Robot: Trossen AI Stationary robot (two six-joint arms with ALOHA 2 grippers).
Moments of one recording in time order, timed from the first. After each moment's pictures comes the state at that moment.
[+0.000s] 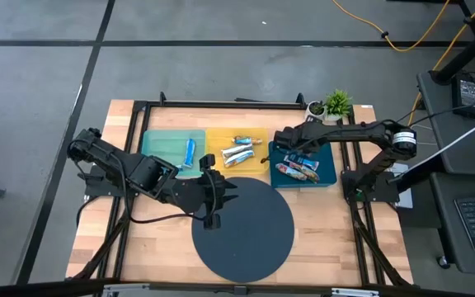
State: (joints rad) left arm -0.45 1.58 1.75 -0.79 -0.56 -0.30; right arm -0.25 1.60 1.07 -1.09 0.62 0.23
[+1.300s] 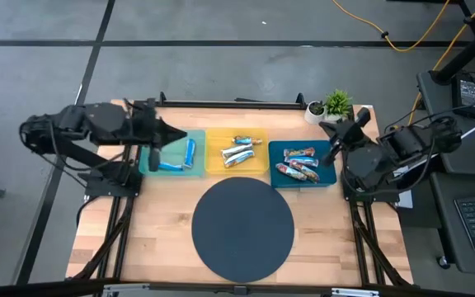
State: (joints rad) left arm -0.21 1.06 1.56 -0.88 -0.42 -0.15; right arm 0.42 1.03 1.37 -1.17 1.11 0.50
